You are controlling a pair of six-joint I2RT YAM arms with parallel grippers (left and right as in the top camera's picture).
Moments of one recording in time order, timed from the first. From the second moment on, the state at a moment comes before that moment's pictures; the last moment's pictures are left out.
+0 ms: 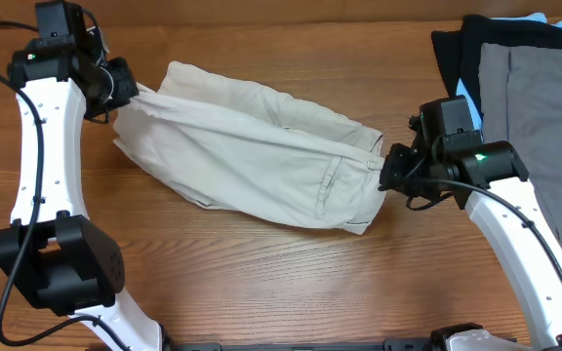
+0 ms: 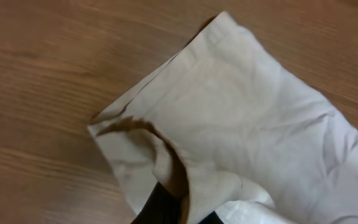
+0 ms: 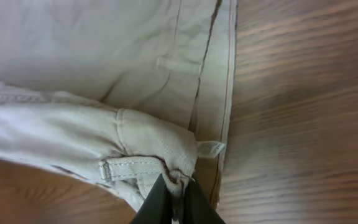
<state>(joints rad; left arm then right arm) 0.17 1.91 1.87 -1.04 0.11 -0.23 0.19 1.40 1.18 -0.95 -0.20 0.55</state>
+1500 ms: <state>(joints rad) 0.08 2.21 2.08 -1.02 0.10 -0.15 0.16 1.78 1.31 -0.69 -0.06 0.57</state>
